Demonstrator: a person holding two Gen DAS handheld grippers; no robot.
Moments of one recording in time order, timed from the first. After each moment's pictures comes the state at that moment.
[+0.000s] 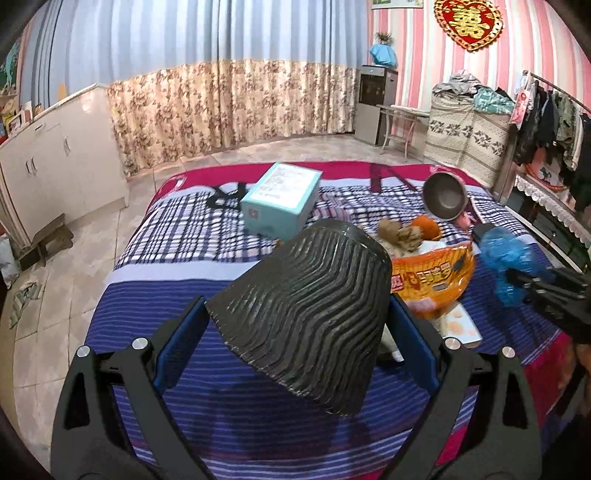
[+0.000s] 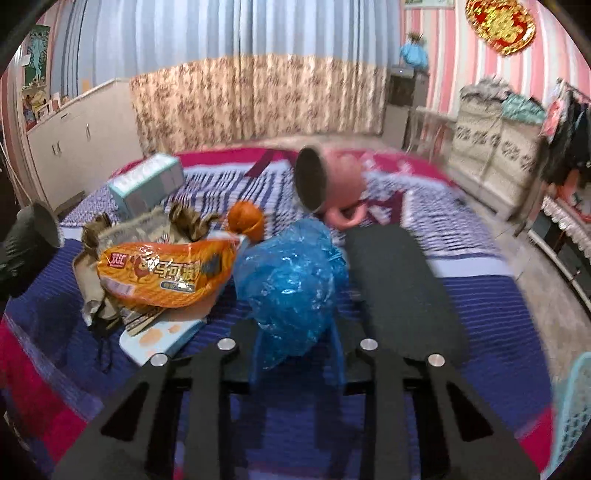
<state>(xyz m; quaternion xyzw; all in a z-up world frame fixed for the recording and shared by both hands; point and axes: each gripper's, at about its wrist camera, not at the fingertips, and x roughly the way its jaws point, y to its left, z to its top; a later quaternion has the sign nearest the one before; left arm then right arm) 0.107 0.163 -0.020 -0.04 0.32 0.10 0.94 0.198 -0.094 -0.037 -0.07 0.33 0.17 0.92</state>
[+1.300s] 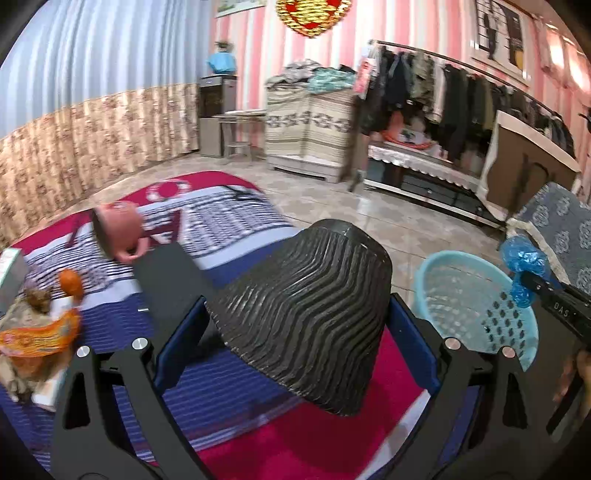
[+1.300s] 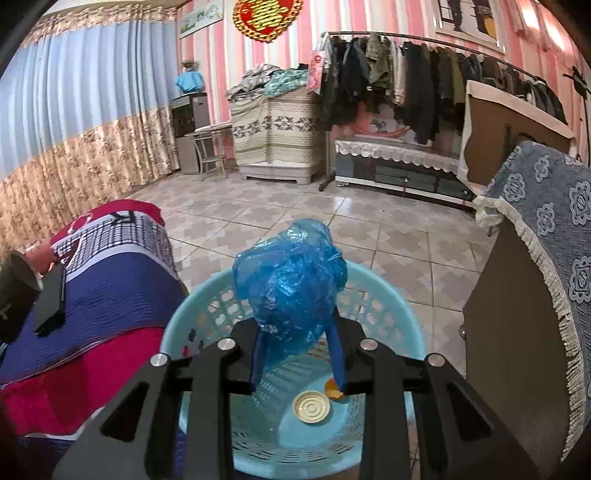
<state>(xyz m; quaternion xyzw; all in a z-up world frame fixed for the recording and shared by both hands) 0.157 -0.198 -0.017 0.02 0.29 -0.17 0.94 0.097 -0.474 -0.027 0.08 0.29 -0.18 0.94</state>
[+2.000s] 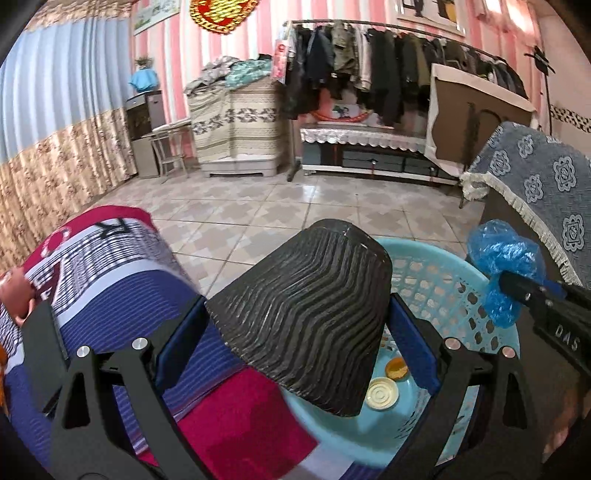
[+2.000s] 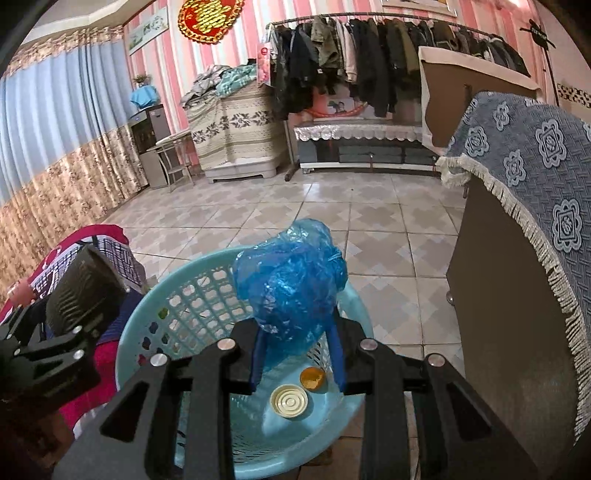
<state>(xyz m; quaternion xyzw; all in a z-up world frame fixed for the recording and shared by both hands) 0.171 -0.371 -0.042 0.11 0.29 -0.27 0.91 0.077 -0.527 -0.050 0.16 0.29 -0.24 0.91</state>
